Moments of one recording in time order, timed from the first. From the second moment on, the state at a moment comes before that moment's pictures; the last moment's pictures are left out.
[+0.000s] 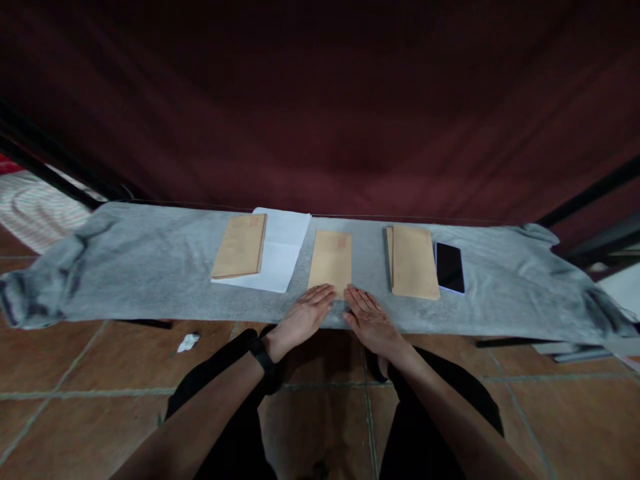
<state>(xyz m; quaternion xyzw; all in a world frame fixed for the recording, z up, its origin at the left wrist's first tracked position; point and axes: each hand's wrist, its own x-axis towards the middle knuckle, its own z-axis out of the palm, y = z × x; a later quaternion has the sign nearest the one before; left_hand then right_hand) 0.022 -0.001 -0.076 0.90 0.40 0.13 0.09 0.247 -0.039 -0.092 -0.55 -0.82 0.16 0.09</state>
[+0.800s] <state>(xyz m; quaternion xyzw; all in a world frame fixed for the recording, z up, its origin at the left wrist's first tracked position) 0.024 -0.007 -0.091 0.92 0.37 0.07 0.08 0.244 -0.028 -0.086 -0.45 -0.87 0.20 0.08</state>
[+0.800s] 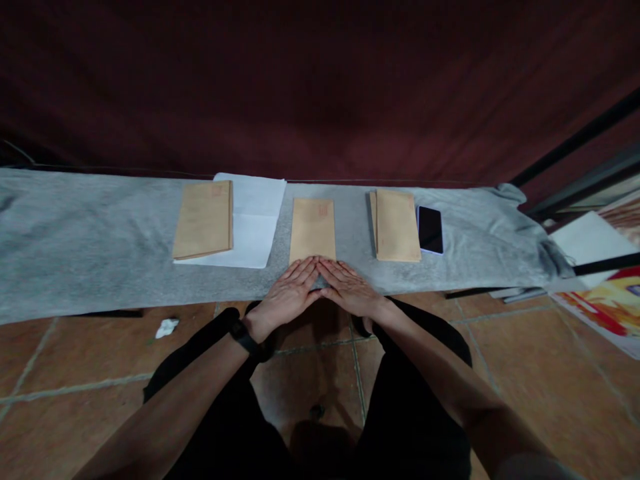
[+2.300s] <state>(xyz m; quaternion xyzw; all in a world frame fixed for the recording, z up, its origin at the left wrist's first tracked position) 0.024 0.019 -0.080 0.74 0.62 0.23 0.15 0.208 -0.033 -0.105 -0.48 -0.87 0.03 0.13</state>
